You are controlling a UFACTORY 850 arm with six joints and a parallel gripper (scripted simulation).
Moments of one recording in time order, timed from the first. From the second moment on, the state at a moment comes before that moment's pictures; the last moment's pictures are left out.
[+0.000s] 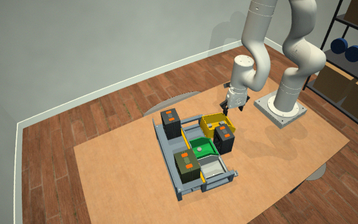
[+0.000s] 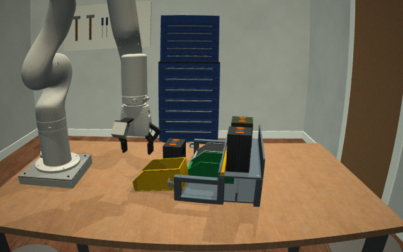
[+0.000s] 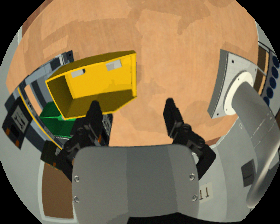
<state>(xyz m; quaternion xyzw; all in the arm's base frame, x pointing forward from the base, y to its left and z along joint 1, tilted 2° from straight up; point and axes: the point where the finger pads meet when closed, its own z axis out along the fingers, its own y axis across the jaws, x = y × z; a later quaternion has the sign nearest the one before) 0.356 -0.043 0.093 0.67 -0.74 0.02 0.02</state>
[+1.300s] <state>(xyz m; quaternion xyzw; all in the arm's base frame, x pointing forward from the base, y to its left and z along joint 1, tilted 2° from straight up) 0.356 -0.044 0.077 0.67 -0.74 0.01 0.01</state>
